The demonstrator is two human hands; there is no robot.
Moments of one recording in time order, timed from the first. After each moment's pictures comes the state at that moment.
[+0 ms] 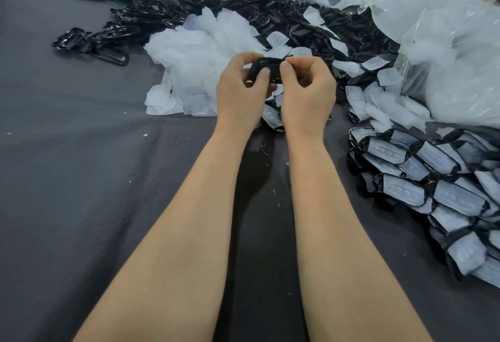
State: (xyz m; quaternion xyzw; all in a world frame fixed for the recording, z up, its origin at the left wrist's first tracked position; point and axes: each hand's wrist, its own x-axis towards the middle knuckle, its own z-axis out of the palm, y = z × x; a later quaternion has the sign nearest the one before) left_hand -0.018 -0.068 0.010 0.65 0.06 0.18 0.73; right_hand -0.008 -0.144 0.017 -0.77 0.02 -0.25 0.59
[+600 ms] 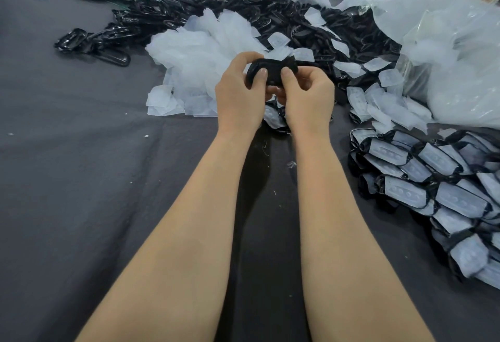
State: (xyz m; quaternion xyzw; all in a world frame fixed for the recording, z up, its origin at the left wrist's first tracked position) left_hand -0.015 -0.067 0.006 0.69 0.06 0.20 0.69; right_hand 0.002 -0.150 0.012 -0.77 0.04 -0.16 0.61
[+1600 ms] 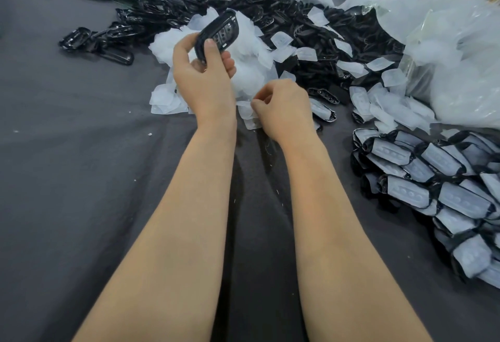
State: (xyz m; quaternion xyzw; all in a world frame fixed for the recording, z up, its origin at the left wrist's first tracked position) left_hand -0.017 -0.046 0.023 0.44 0.19 0.35 0.81; right_hand -0.014 -0.132 0.023 -0.96 -0.05 -0.02 0.26
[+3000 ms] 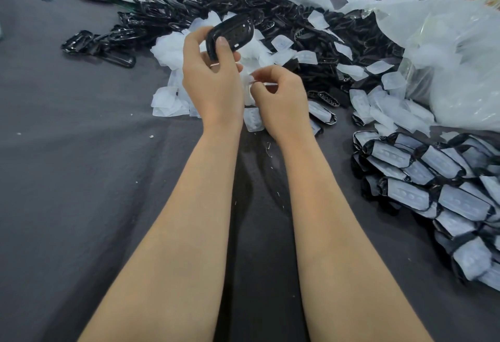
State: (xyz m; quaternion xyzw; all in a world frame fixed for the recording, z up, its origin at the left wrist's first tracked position) left_hand -0.019 -0.050 0.023 0.54 0.15 0.39 0.73; right_hand -0.017 -0.126 0.021 -0.83 -0.09 -0.09 0.54
